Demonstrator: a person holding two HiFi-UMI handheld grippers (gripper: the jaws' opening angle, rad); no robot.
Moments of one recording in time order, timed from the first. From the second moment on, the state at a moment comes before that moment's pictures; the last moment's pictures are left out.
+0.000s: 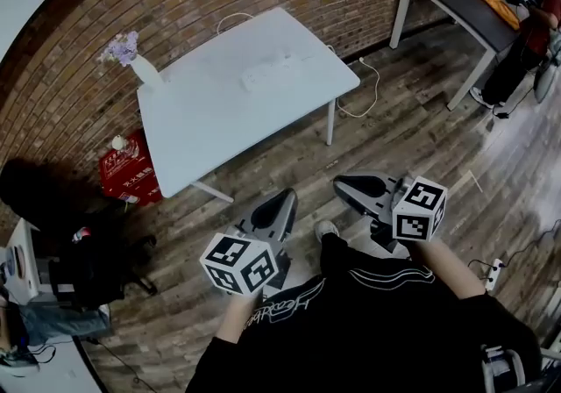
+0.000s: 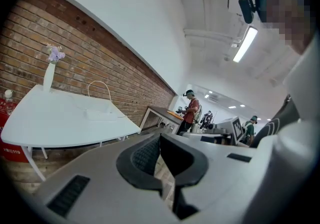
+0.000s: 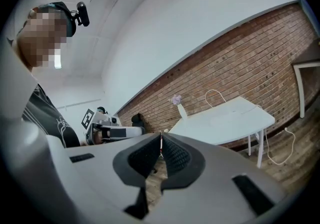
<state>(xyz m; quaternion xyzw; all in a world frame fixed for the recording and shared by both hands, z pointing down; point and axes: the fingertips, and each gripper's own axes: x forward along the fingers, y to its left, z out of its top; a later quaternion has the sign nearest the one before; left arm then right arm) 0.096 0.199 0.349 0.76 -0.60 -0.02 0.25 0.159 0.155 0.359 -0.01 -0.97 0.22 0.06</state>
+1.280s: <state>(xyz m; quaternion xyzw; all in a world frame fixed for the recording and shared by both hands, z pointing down) -0.146 -0.069 0.421 0.69 -0.66 0.03 0.31 -0.013 -0.127 0.397 0.03 -0.96 0.28 0.07</state>
